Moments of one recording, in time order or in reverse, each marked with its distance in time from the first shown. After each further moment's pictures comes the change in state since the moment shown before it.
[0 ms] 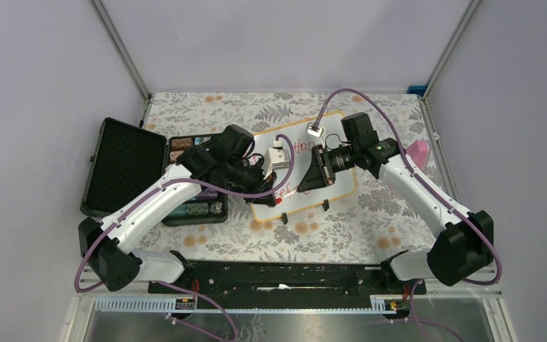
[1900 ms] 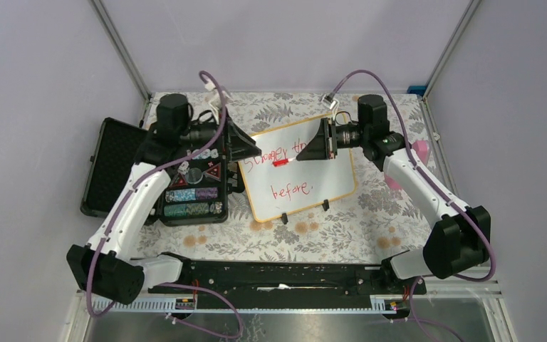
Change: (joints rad) left arm 0.384 -0.073 0.035 0.365 0.288 -0.384; right arm -0.101 0.042 0.016 0.359 -0.045 0.341
